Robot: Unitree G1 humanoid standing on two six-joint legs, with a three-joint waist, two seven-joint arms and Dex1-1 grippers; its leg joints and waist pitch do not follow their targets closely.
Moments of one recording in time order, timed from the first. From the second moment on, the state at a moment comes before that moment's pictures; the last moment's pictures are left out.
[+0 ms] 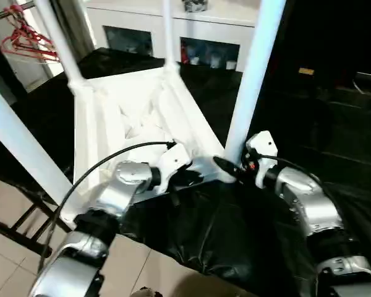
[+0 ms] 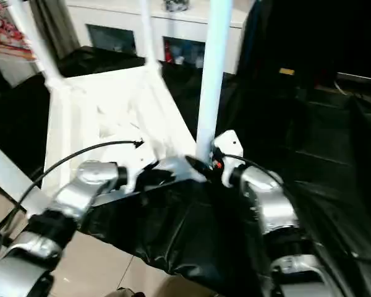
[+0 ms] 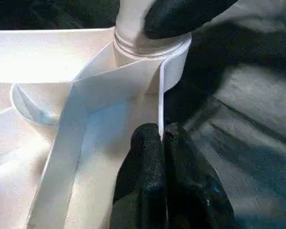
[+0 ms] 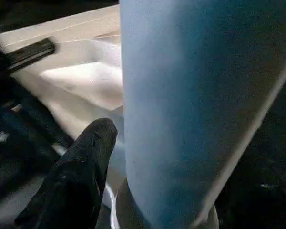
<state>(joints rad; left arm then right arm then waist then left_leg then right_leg) -0.59 0.24 -0.25 0.62 0.05 0.05 -1.05 -0.46 -0.32 0.08 0.48 0.13 0.06 0.93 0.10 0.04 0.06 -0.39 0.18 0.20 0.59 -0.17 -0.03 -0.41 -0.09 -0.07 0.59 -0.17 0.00</state>
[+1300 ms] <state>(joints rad) -0.69 0.09 -0.25 0.77 0.11 0.11 -0.78 -0.48 -0.13 -0.01 0.57 0.05 0.08 0.41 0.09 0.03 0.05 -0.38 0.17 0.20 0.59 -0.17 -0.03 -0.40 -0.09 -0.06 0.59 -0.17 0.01</state>
